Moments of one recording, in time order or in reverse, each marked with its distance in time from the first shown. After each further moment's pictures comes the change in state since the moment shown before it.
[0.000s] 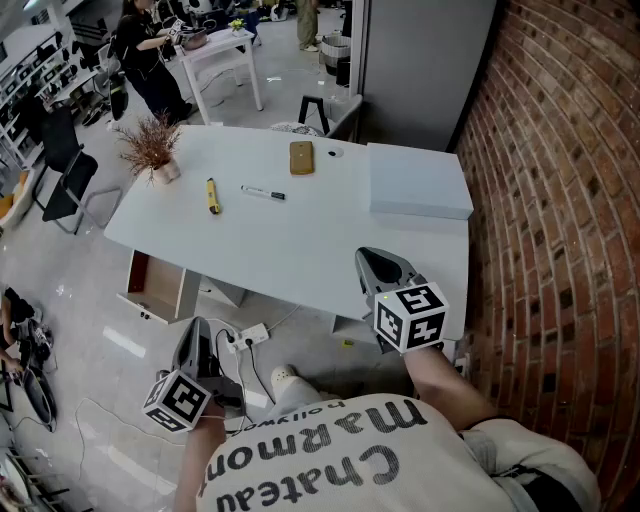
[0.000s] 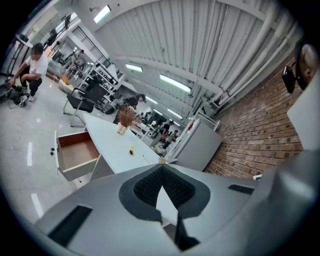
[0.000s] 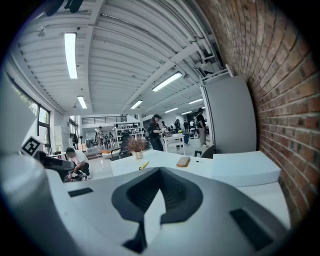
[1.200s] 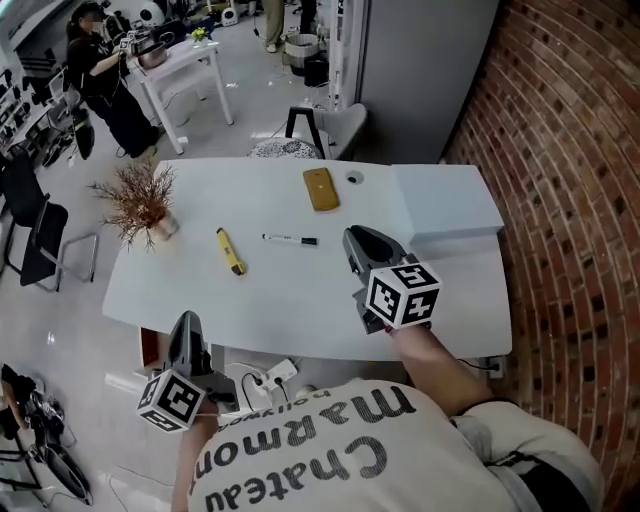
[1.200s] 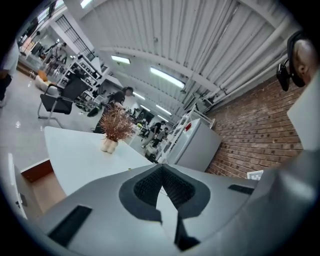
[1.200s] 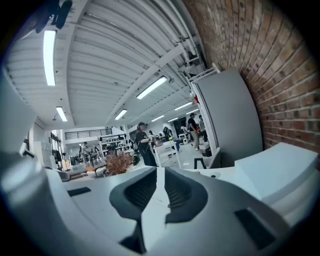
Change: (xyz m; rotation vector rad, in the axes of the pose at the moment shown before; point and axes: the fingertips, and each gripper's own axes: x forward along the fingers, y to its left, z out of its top) left arm 0.208 0.110 0.147 0.082 0.050 -0.171; right arm 0.230 0.007 0.073 0.154 -0.134 -0.137
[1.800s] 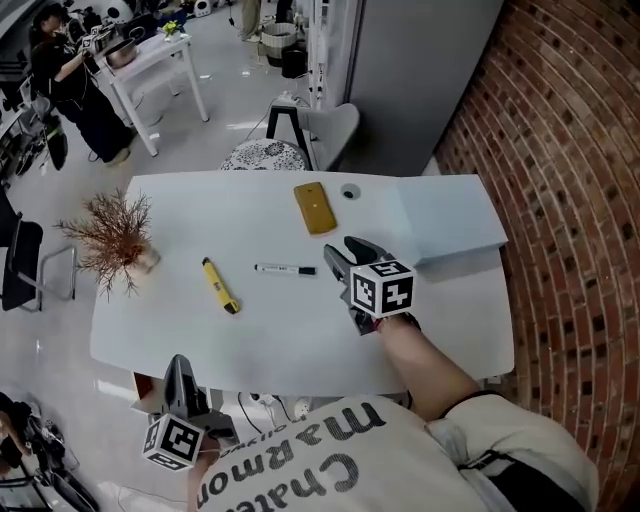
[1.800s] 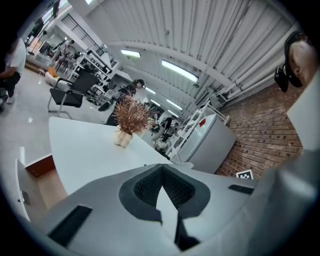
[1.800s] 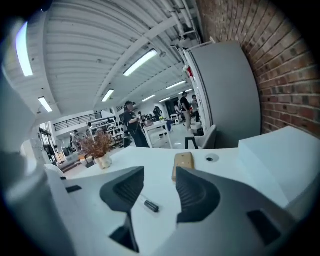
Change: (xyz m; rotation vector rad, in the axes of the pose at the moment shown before) left arm 0.046 0.068 -0.012 -0.061 0.071 0.112; right arm 0.114 -0.063 -0.063 0.039 0.251 -0.097
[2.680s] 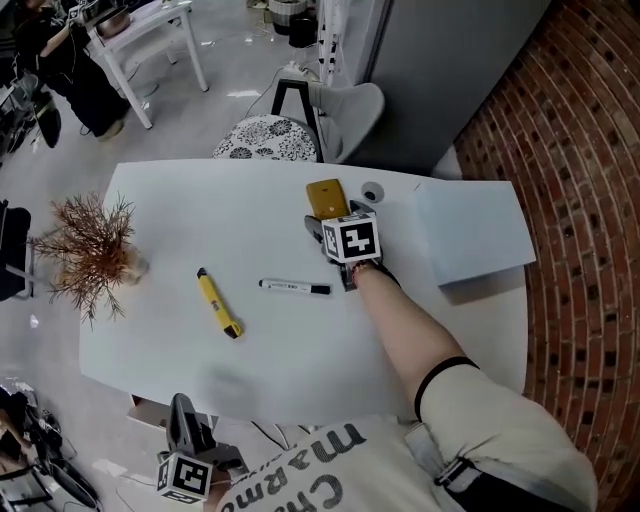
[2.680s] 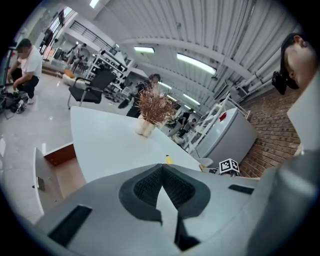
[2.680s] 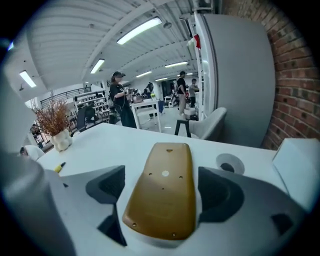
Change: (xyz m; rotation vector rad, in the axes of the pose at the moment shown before) left arm 0.019 0.058 -0.036 -0.060 0.063 0.207; right arm 0.194 -0.074 -0.018 -0.103 0.232 -0.148
